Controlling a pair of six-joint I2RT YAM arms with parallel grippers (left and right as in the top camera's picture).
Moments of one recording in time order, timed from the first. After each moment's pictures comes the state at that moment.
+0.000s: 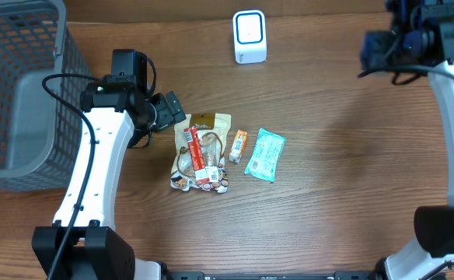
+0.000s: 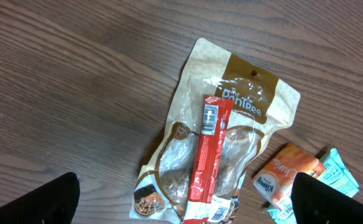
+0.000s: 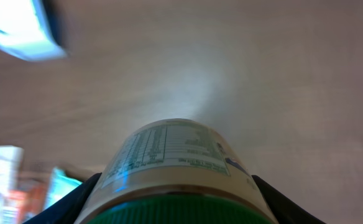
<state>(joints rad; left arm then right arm) -0.02 1.61 1.44 -1.11 0.02 -0.49 0.05 1.83 2.04 -1.35 0.03 0.16</state>
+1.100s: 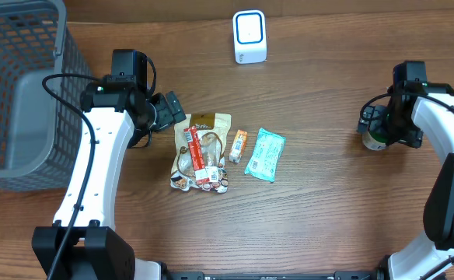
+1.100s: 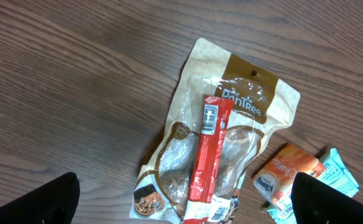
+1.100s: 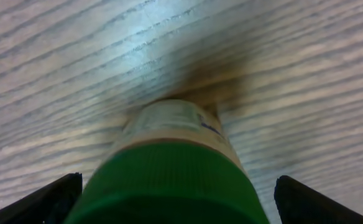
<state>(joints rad) -0.02 1.61 1.44 -1.11 0.02 -0.49 -0.10 1.85 1.28 -0.88 0.04 0.23</state>
